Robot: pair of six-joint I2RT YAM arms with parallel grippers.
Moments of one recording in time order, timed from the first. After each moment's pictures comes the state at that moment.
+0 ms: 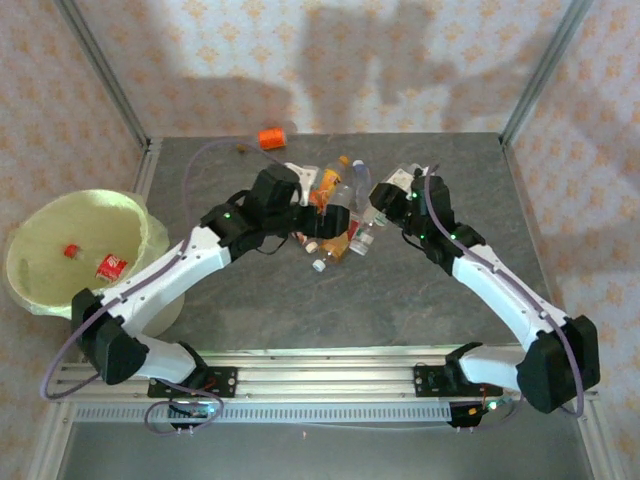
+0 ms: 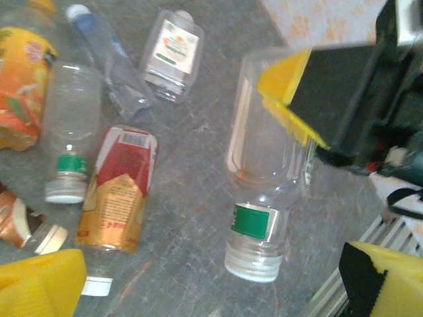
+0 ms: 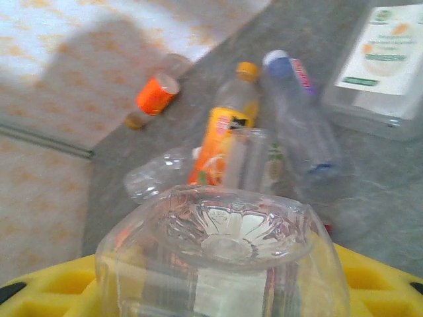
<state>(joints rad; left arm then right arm) -0.68 1.41 1.32 -0.53 0.18 -0.48 0.43 1.20 0.94 -0.19 -0.06 0.85</state>
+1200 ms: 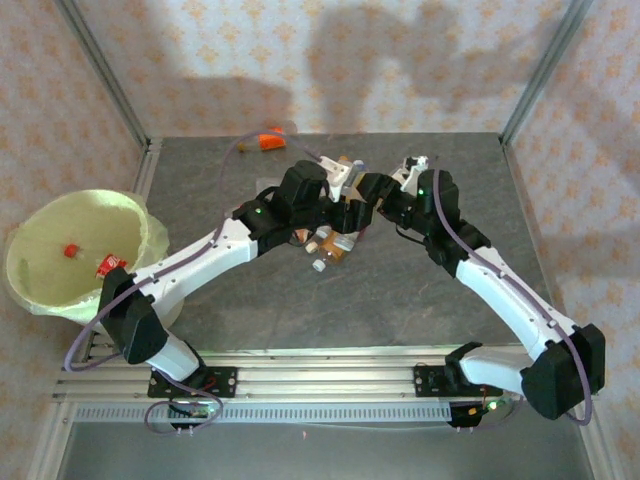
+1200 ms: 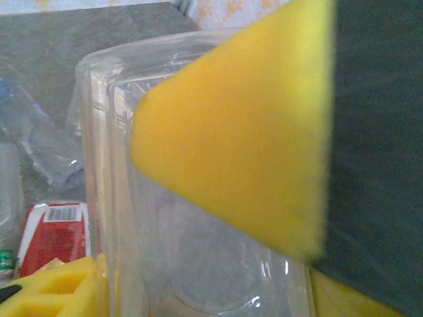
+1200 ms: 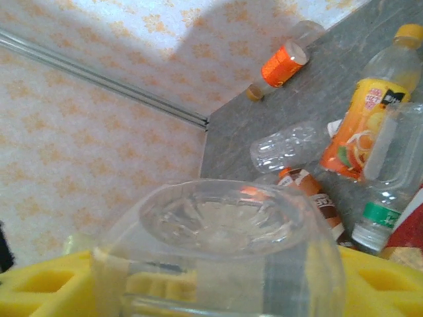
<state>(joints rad) -0.75 1.55 1.39 -0.32 0.16 -0.40 0.46 1.17 0.98 -0.08 -0.29 0.97</state>
